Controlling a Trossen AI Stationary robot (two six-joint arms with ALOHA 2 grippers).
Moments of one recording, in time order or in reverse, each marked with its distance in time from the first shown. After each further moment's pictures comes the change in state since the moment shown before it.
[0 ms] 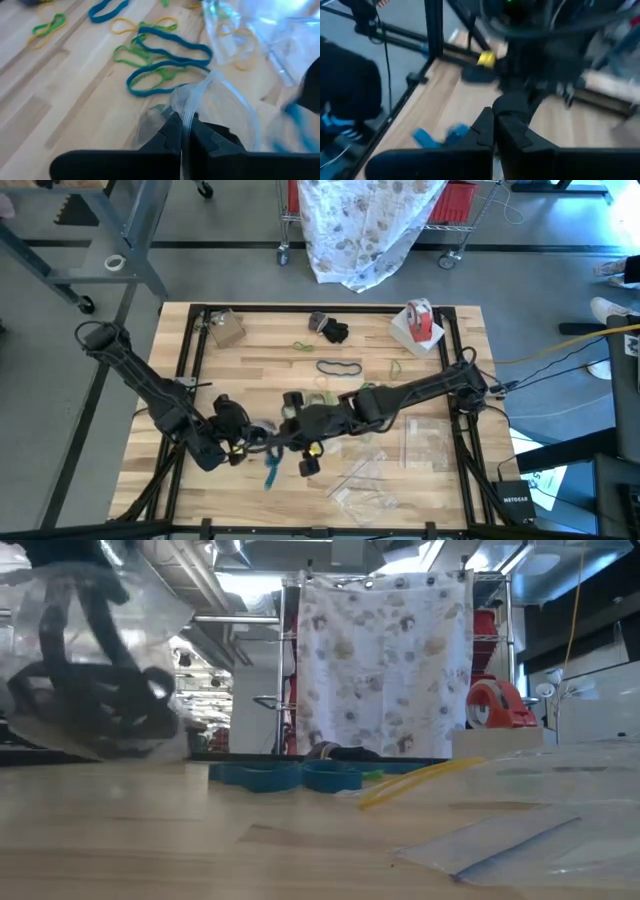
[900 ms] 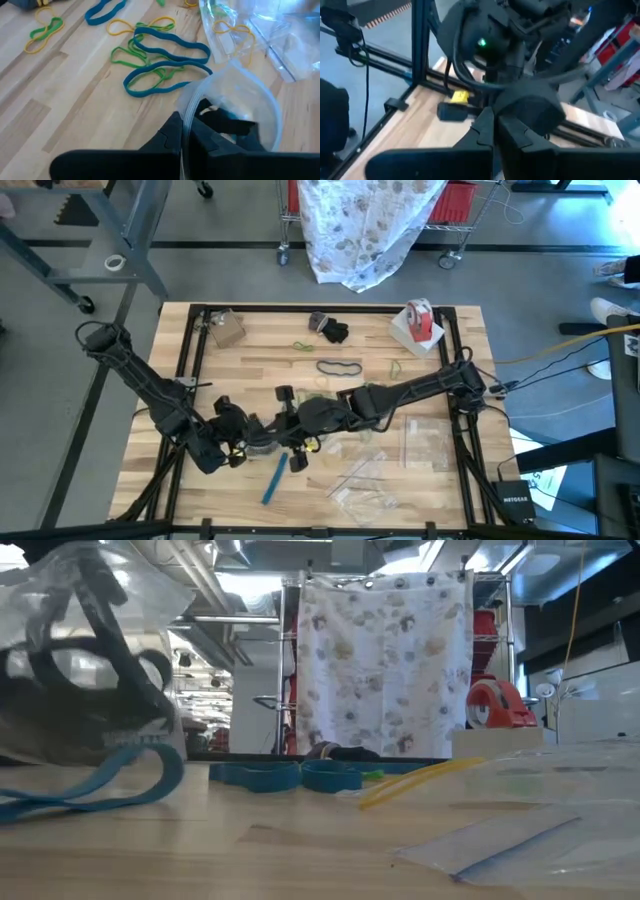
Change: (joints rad) left arm -0.010 0.013 0.000 0.006 -0.011 0.011; right arm -0.020 0.010 -0.025 0.199 0.023 -0.107
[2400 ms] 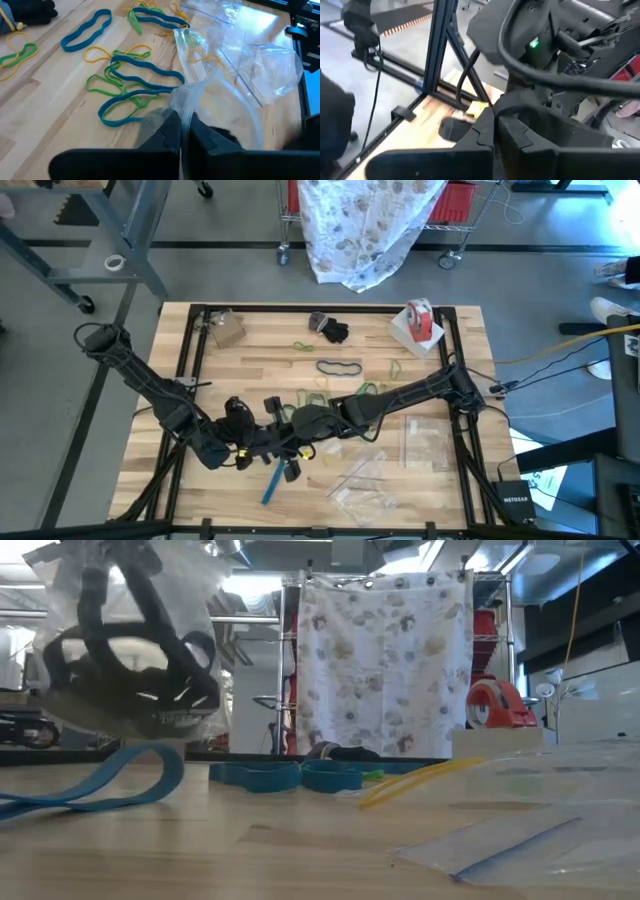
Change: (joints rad) left arm 0.047 0.000 0.000 0.201 0.000 0.142; right arm 0.007 0.071 0.000 0.136 -0.080 -0.082
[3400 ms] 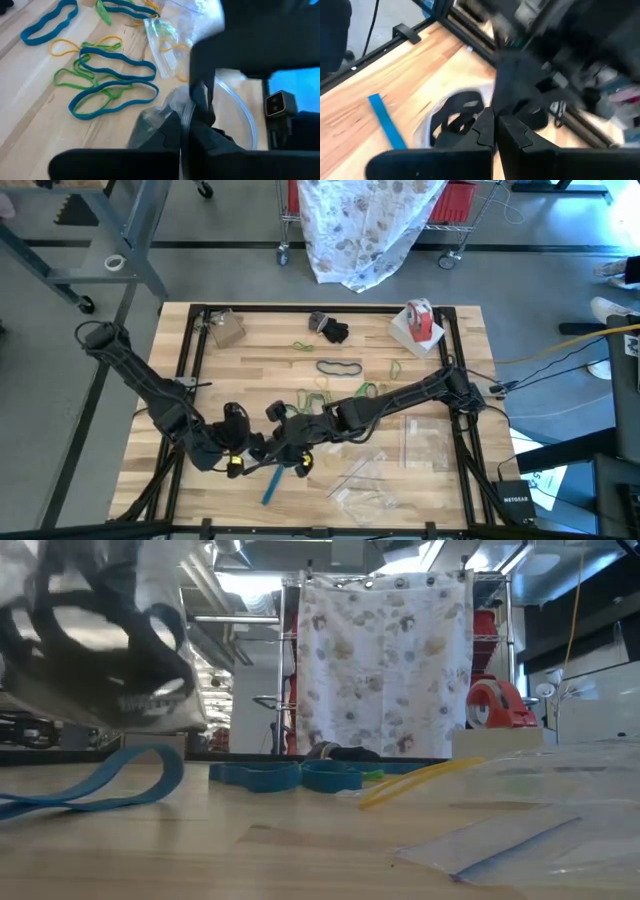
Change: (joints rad) left arm -0.036 -0.035 0.002 0.033 0.097 0.034; right arm 0.001 0.028 0.000 -0.258 0.045 -0.180
